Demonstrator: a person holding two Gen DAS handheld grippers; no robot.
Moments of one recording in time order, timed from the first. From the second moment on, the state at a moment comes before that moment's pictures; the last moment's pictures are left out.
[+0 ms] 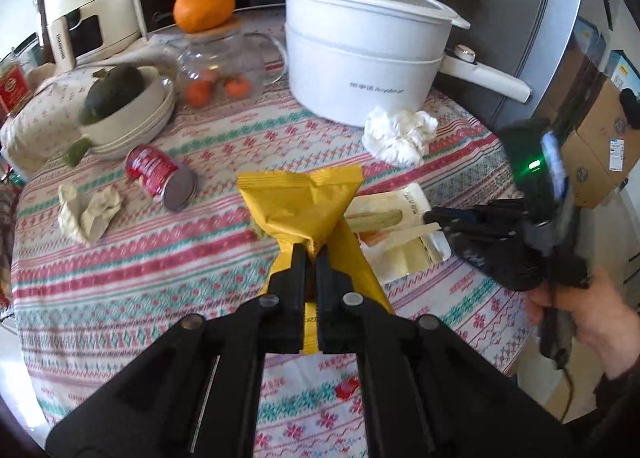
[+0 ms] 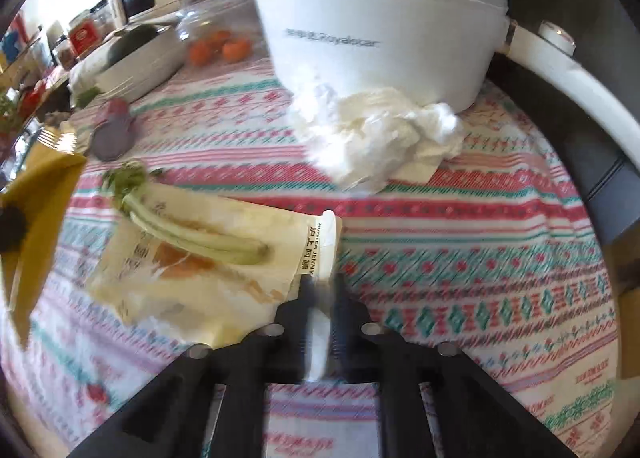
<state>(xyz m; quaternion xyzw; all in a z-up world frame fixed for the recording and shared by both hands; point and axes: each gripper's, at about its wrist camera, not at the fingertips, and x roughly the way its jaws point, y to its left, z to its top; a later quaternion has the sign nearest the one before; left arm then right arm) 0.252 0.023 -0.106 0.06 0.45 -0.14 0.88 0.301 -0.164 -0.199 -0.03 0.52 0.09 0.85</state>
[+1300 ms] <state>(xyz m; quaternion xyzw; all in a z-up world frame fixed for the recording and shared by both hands) 0.137 0.015 -0.077 0.00 0.44 -0.16 0.88 0.152 -0.260 -0.092 0.13 0.49 0.06 0.86</state>
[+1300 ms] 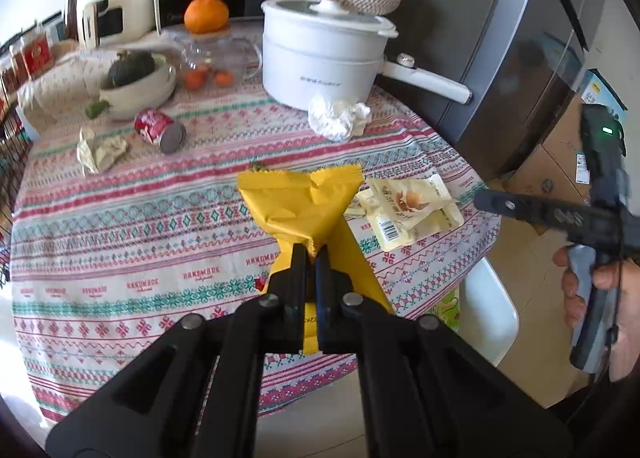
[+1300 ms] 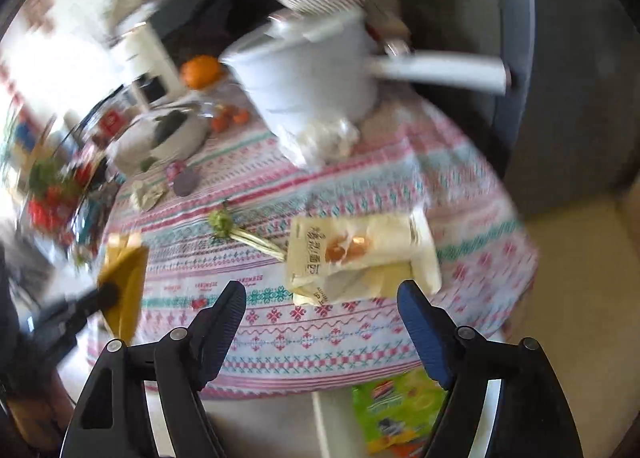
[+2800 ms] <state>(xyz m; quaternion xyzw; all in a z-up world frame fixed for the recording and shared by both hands) 0.062 -0.116 -0.115 0.11 0.45 -0.32 0.83 0.047 -0.322 -0.091 0.01 0.51 -0.01 0.86</state>
